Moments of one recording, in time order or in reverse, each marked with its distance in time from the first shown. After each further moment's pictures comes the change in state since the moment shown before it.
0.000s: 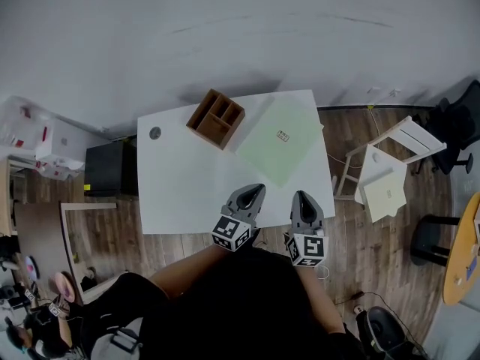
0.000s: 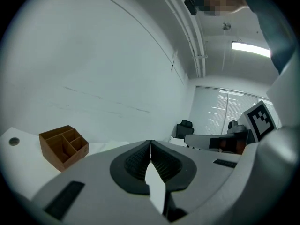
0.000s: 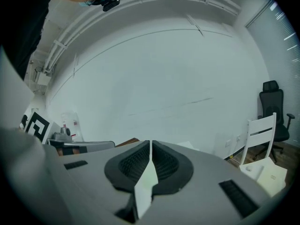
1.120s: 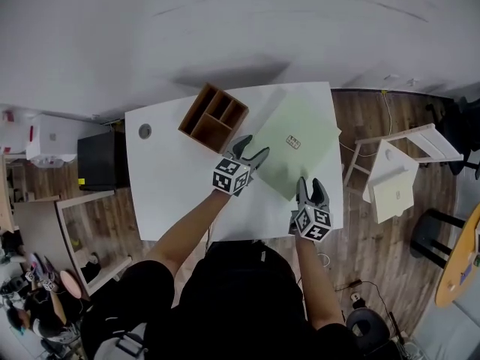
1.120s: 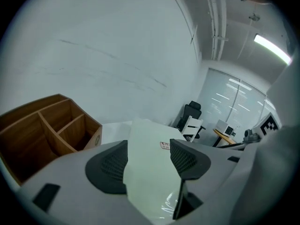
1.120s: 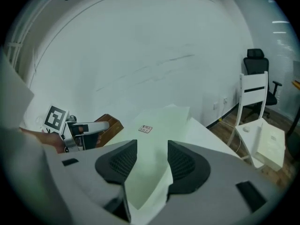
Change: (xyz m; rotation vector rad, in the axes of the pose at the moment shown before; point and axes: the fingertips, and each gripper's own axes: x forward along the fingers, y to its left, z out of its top) left arm 0.153 0.200 -0.086 -0.079 0.286 -0.020; right arm 0.143 -0.088 -0.143 0.236 0.322 -0.174
